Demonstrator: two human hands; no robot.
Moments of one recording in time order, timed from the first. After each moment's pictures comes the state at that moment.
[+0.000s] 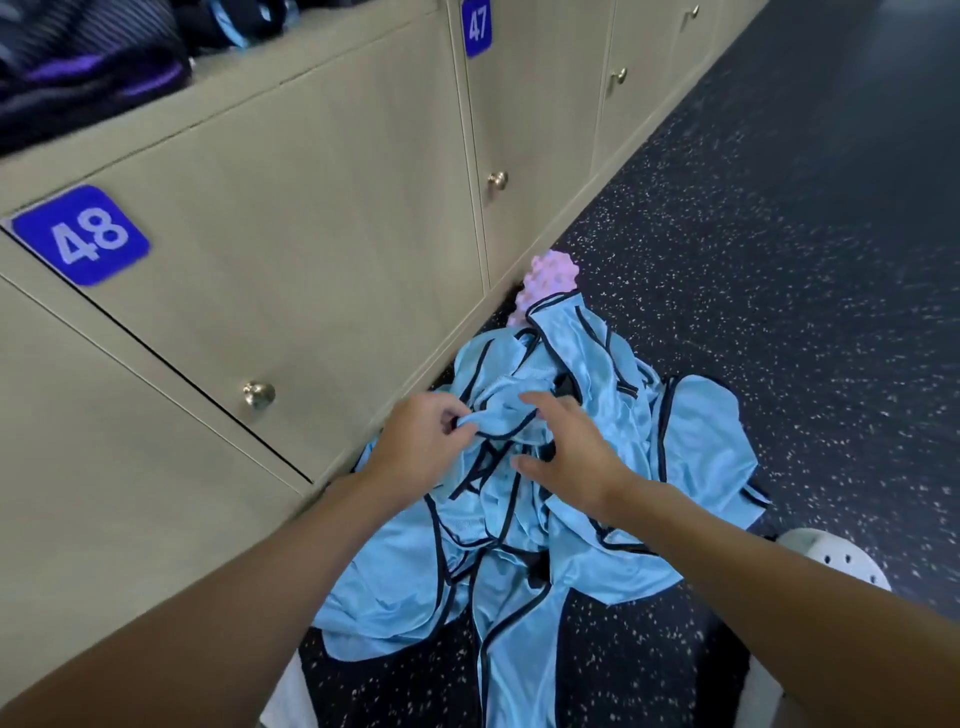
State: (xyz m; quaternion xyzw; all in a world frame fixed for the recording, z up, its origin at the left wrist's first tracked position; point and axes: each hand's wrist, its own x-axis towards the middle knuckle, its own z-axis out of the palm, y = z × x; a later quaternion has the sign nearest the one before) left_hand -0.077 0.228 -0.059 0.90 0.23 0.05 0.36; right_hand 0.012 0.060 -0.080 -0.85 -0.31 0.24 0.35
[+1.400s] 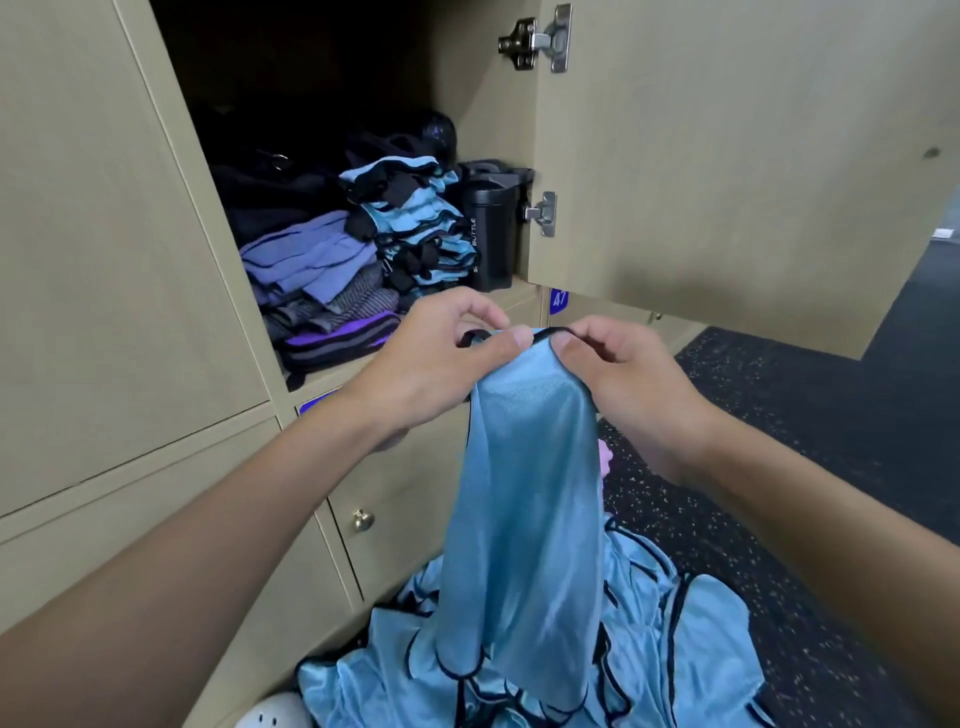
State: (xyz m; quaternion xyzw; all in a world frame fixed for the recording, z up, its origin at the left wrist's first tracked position) left_hand -0.110 0.224 0.261 0.83 0.15 0.25 0.47; right_hand 0.007 0.090 0.237 -0.69 -0.38 0.13 0.60
